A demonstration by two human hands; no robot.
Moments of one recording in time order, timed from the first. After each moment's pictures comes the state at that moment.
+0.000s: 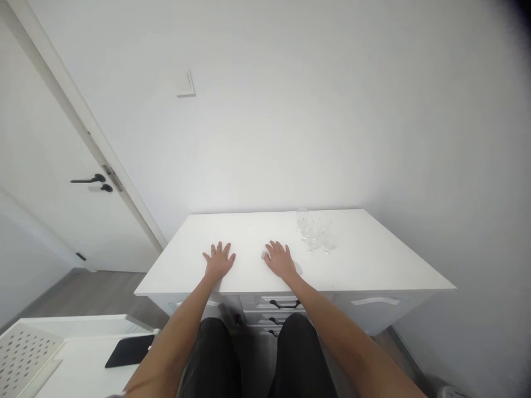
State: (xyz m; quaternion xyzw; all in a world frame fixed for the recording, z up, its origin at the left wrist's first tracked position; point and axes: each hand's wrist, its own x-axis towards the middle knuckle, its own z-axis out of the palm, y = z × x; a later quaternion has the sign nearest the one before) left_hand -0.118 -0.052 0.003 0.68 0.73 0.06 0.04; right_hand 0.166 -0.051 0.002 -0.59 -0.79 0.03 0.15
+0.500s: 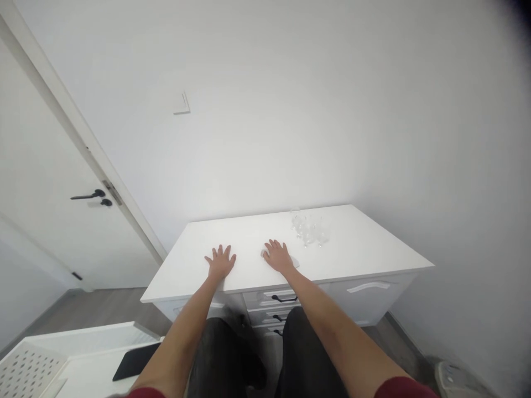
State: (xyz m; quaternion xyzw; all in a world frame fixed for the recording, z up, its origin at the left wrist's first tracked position) left_hand -0.120 -0.049 -0.001 0.68 0.73 0.06 0.03; right_hand 0.164 -0.049 -0.004 -0.60 -0.78 0.03 0.17
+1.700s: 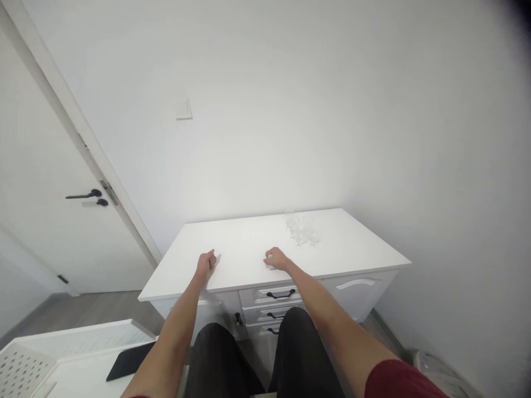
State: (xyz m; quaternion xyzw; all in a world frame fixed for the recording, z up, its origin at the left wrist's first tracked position) left_hand -0.168 -0.062 0.005 0.52 0.55 0.50 0.42; right_hand 0.195 -0.047 -0.008 -0.50 -0.80 0.26 0.22
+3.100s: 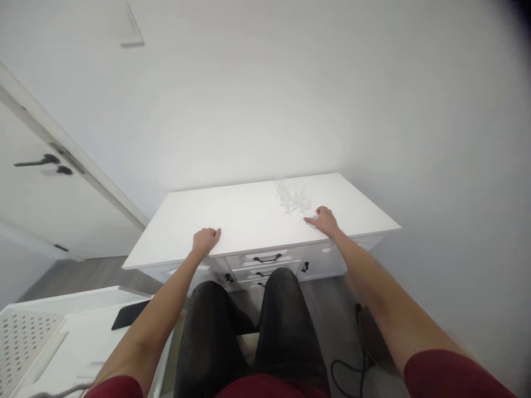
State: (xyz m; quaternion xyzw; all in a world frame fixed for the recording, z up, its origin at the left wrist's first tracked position) left_hand -0.104 -0.086 0.009 0.65 0.67 0.31 0.18; right_hand 0.444 -0.068 -0.018 -0.73 -0.65 0.06 0.22
